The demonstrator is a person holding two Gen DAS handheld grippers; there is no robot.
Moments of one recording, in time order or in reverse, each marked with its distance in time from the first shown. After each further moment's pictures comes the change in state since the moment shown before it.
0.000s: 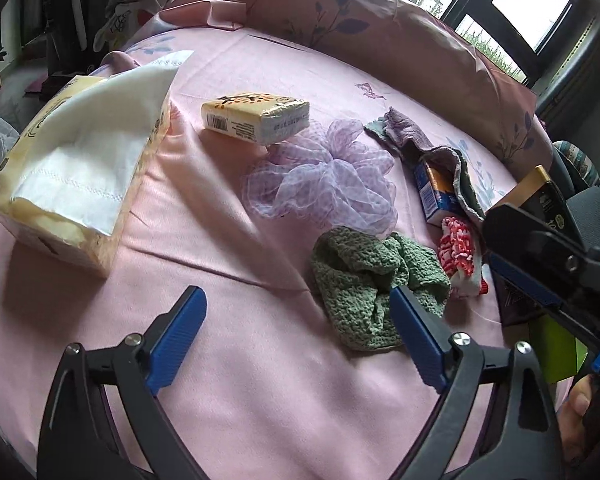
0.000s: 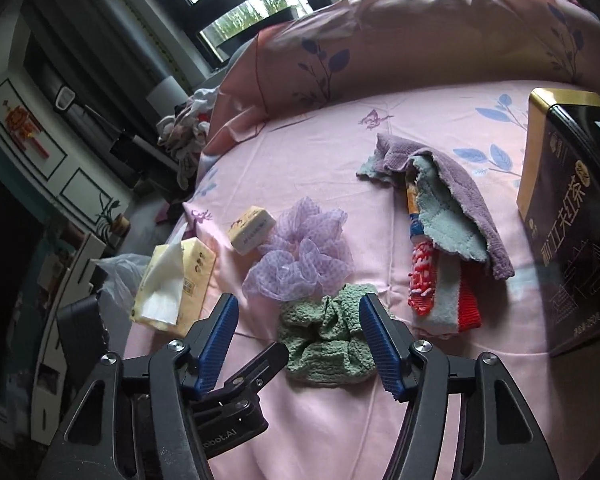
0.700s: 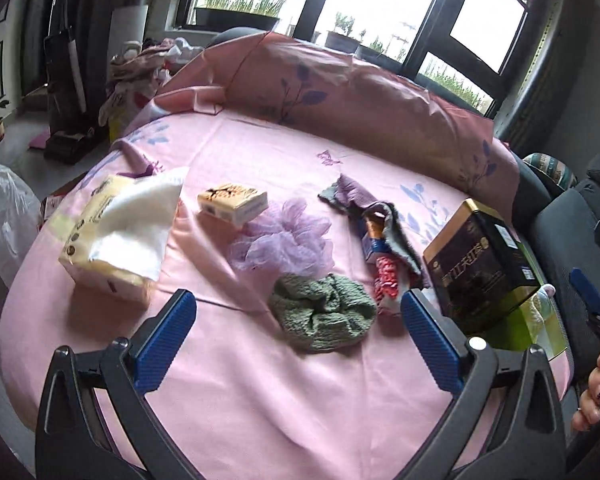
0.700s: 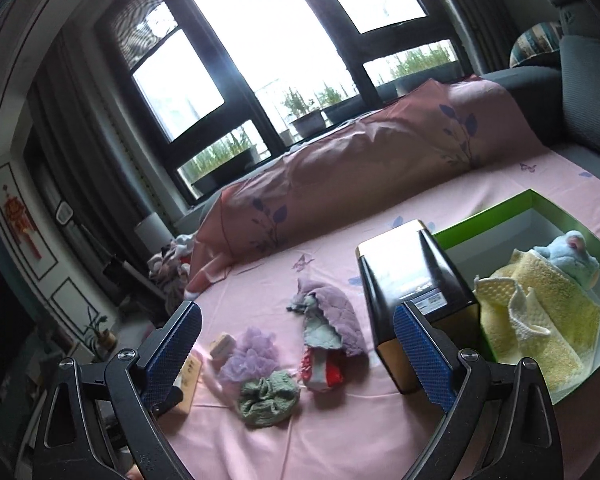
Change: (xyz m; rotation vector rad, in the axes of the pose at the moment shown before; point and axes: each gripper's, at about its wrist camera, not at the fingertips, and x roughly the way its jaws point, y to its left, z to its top) left arm -0.083 -0.033 -0.009 0.076 -0.193 -0.011; right arm -0.170 -0.048 -0.015 0.093 -0.476 -0.073
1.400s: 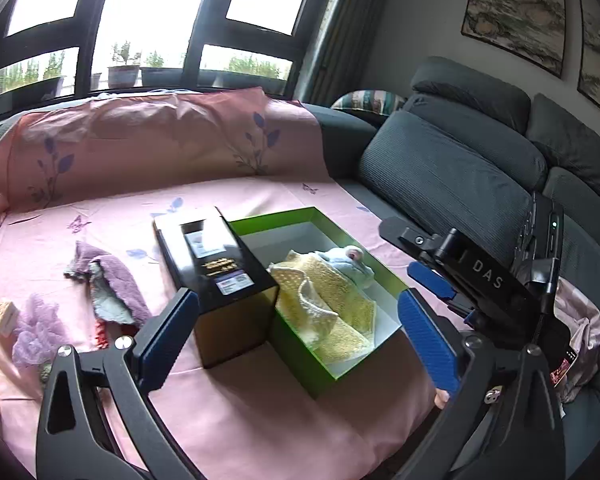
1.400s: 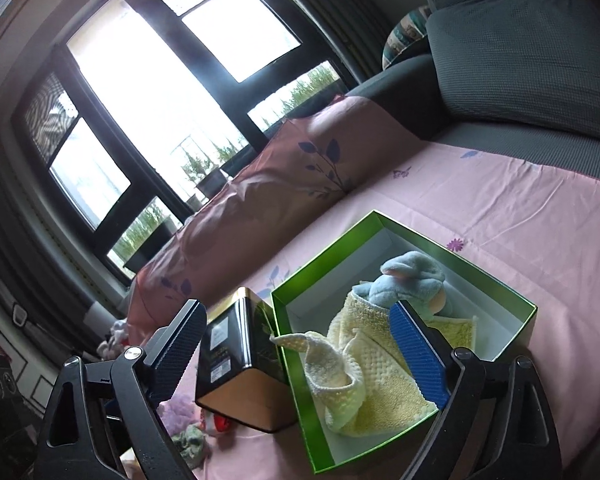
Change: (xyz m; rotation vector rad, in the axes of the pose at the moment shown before) left arm -0.040 -0.234 -0.009 0.437 -0.027 -0.490; right arm -0.076 -0.156 0.024 0.291 -0.177 -0.209
